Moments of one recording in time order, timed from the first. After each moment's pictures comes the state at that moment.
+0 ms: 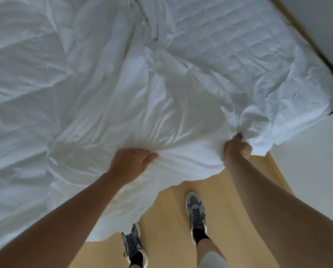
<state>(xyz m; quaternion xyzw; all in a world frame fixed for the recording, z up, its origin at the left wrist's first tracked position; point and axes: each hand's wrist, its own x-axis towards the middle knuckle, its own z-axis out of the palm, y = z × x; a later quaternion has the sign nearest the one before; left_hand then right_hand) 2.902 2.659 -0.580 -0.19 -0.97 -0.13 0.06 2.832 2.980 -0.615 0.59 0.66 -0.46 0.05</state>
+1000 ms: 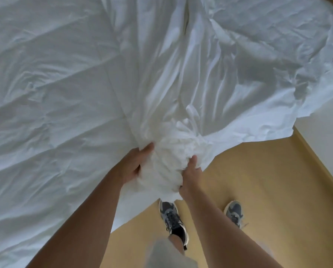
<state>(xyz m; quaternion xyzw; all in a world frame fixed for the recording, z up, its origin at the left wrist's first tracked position) 3.023 2.448 -0.570 0.24 -0.55 -0.70 -0.40 3.065 2.631 -0.606 0.56 0.47 -0.66 0.17</state>
